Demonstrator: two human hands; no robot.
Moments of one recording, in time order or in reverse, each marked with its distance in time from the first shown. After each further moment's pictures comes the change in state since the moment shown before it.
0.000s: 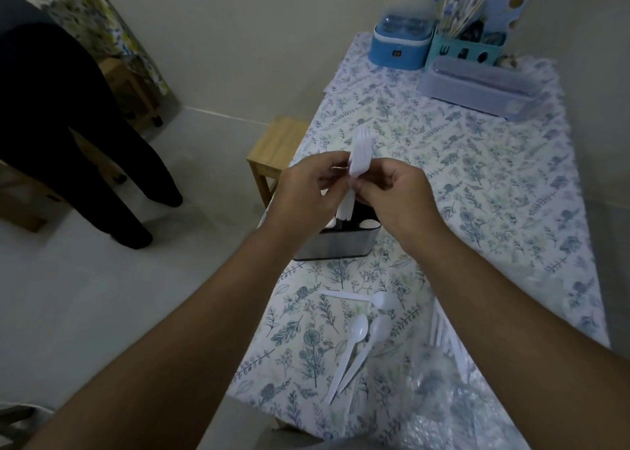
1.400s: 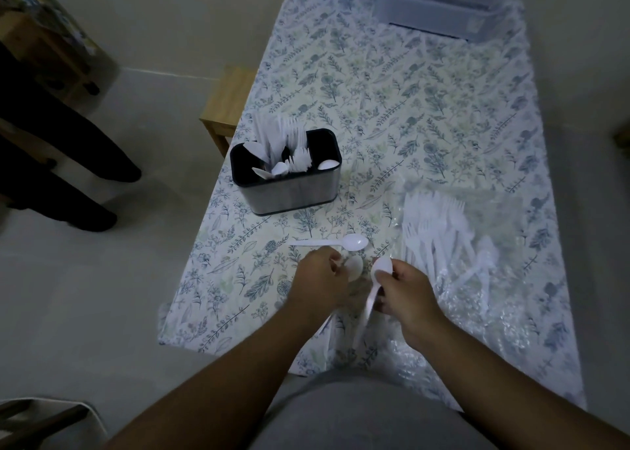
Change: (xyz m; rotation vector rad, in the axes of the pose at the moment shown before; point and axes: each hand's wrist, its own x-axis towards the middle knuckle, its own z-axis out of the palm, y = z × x) left_hand -0.162 -0.043 0.117 0.224 -0.339 -0.637; right_hand -0.167 0.146 -0.033 0.084 0.198 0.733
